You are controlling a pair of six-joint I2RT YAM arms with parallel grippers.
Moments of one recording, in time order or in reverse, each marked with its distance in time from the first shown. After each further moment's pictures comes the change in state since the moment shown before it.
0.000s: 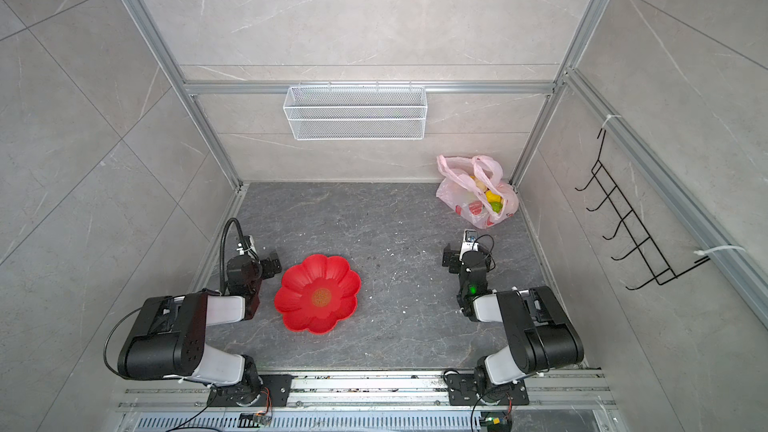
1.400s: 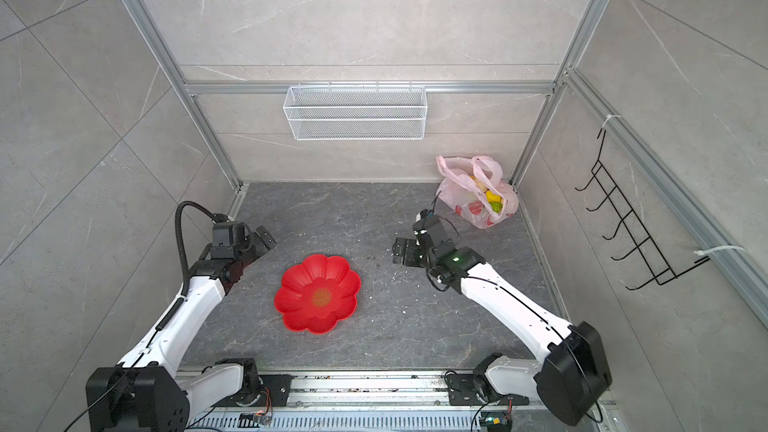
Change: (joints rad) left arm -0.081 -0.343 0.517 -1.149 -0.019 -0.496; right arm 0.502 -0.176 0.692 -1.363 -0.132 0.553
